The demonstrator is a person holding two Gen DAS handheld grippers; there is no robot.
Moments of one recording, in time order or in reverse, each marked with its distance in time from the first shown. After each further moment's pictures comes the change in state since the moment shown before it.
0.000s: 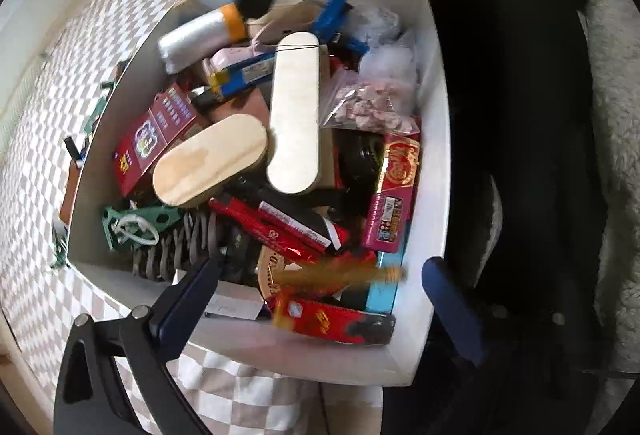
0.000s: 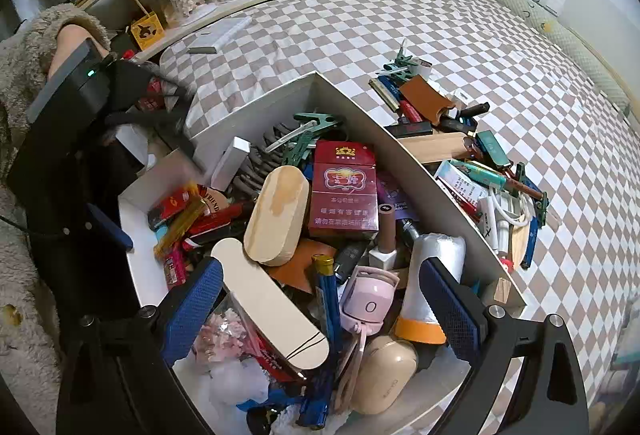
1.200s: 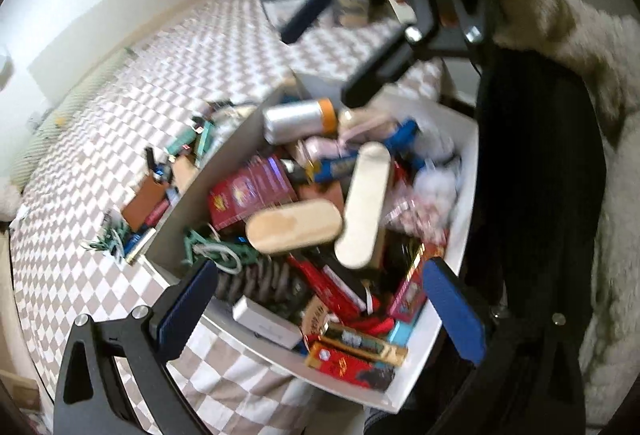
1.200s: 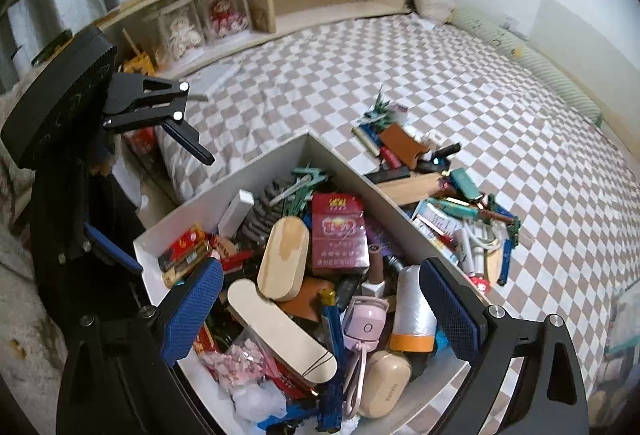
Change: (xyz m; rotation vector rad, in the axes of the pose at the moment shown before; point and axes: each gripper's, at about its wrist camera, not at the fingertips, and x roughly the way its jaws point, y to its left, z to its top) left arm -0.074 0.019 0.002 -0.246 -0.312 0.174; right arm -0.047 0.017 0.013 0.051 -0.160 -0.091
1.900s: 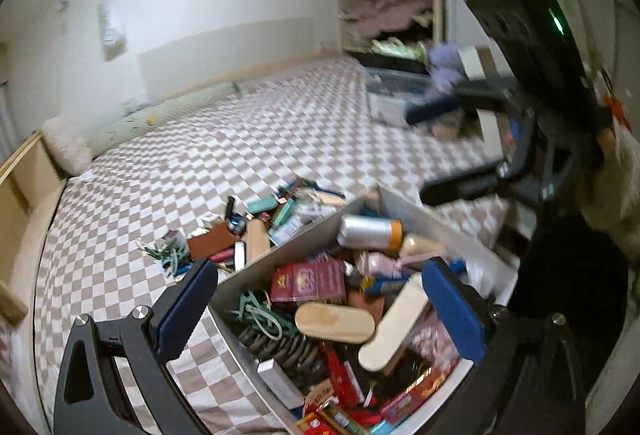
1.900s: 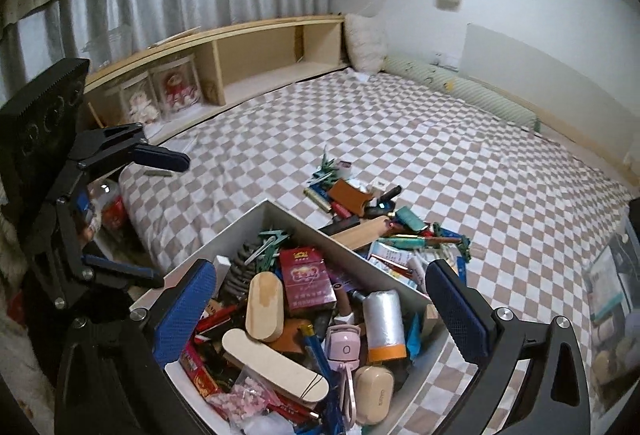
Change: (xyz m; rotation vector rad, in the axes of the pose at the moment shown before) left arm -0.050 0.010 0.030 -0.337 -0.314 0.269; right arm -0.049 0.009 -0.004 0.144 -0.228 -0.181
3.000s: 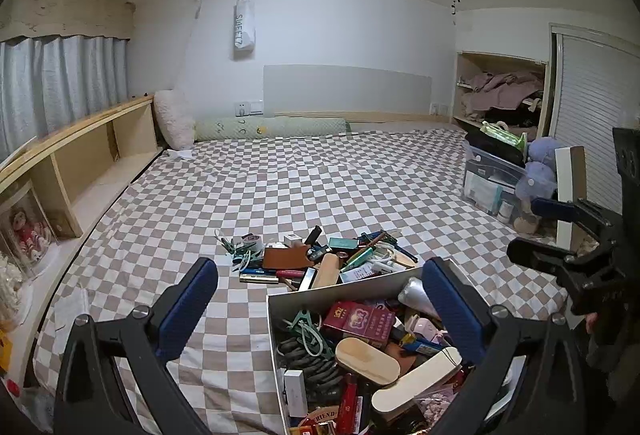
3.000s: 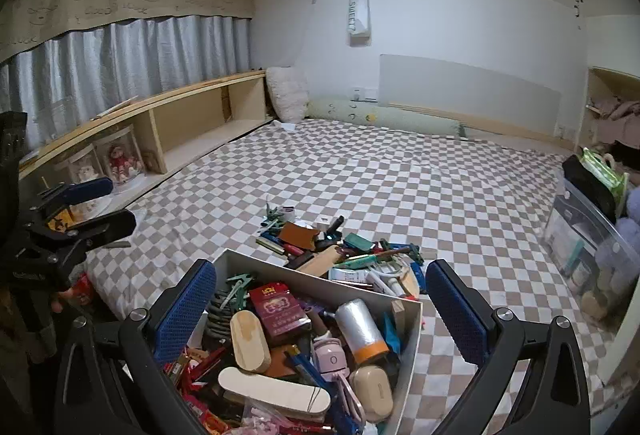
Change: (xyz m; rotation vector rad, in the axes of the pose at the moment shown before) left arm -0.043 0.008 0.000 -0.297 -0.161 0.326; right arm -0.041 0.009 -0.021 0.202 -0.193 -0.219
